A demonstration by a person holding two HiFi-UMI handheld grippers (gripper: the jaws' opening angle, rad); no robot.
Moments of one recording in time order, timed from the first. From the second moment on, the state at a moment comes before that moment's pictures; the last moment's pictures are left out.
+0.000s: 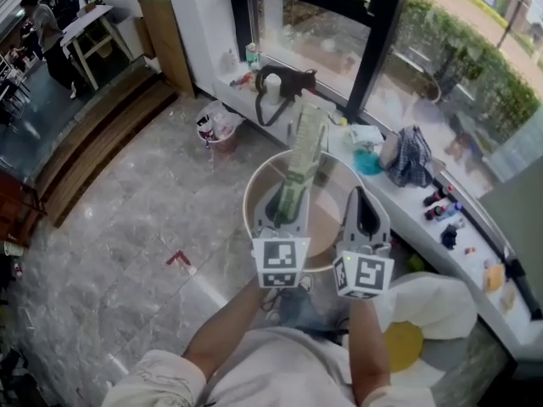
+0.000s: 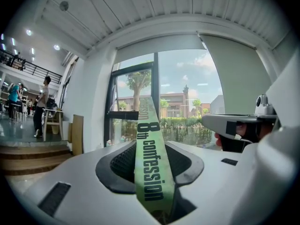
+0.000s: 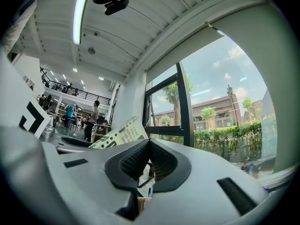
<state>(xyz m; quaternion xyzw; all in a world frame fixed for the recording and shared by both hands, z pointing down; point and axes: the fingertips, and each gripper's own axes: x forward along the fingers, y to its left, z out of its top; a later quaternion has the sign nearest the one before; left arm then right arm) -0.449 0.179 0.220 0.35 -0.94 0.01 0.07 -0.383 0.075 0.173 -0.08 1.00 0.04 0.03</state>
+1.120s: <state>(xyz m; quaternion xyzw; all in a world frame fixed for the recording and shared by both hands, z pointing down) -0.567 0.056 0.388 0.29 -0.92 -0.01 0.26 -0.526 -0.057 0.327 -0.02 0.99 -0.04 -0.10</state>
